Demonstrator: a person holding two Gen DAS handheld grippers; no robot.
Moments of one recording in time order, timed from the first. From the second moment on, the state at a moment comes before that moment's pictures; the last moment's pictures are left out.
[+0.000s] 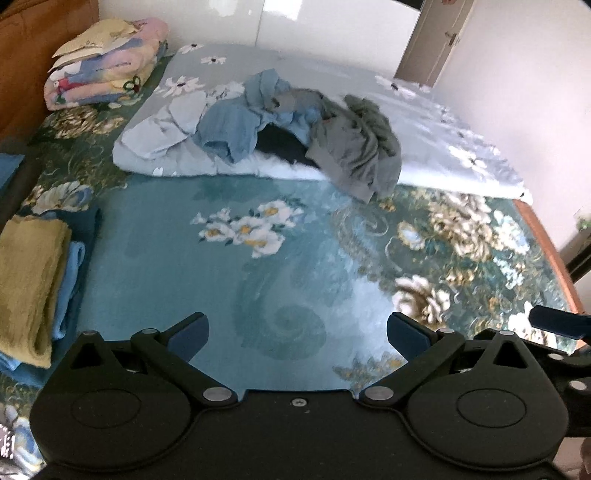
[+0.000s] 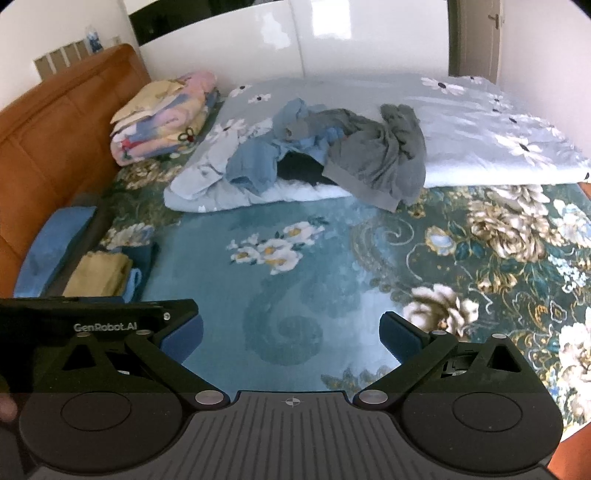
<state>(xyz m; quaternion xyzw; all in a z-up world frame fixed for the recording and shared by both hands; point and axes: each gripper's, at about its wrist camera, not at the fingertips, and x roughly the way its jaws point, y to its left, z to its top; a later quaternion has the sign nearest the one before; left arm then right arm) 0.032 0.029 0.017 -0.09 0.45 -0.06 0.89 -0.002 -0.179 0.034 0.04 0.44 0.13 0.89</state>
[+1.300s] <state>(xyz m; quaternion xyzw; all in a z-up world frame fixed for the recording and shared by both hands) 0.158 -0.068 0.028 -0.11 0.43 0.05 0.89 0.154 -0.297 0.004 0.08 0.40 0.18 0.89</state>
